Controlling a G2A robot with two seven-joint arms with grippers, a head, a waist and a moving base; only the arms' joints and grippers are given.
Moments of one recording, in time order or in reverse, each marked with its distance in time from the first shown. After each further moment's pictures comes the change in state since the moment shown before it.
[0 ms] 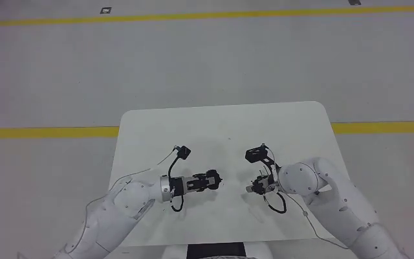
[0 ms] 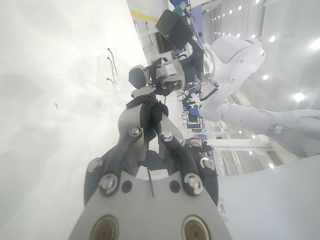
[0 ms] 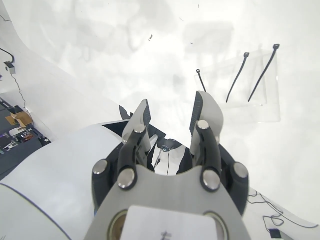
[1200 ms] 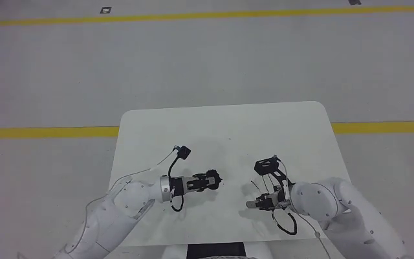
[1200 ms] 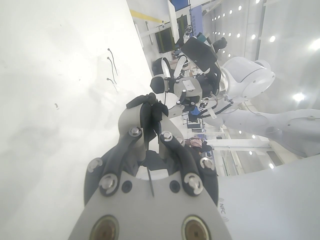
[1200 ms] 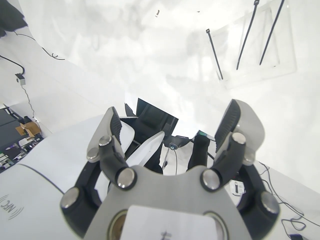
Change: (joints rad) left arm 0.000 0.000 0.000 0.000 0.000 0.000 0.000; right arm -0.234 0.066 0.147 -0.253 -0.024 0.089 0.000
